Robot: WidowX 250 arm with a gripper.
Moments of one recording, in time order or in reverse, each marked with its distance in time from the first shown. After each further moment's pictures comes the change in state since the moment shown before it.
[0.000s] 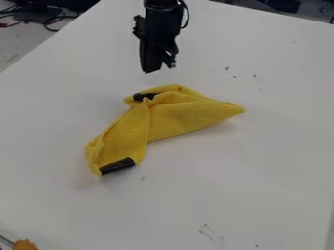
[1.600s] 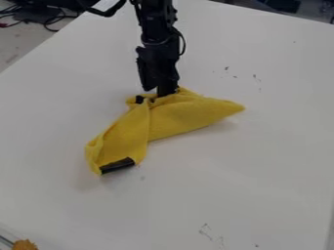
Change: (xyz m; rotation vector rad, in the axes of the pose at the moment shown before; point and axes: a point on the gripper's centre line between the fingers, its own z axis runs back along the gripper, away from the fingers) arm 0.004 -0.015 -0.045 -0.089 -0.135 0.047
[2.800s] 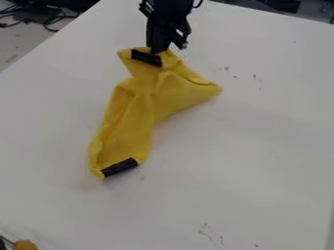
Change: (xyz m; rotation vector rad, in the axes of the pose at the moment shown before) arm 0.017 -0.001 0.095 0.190 0.133 -0.030
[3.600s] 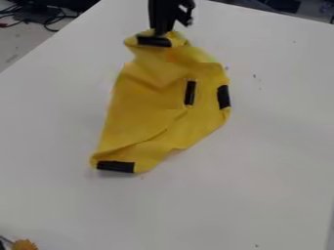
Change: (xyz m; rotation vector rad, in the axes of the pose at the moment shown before) arm -0.003 0.015 0.005 -0.068 -0.116 0.095
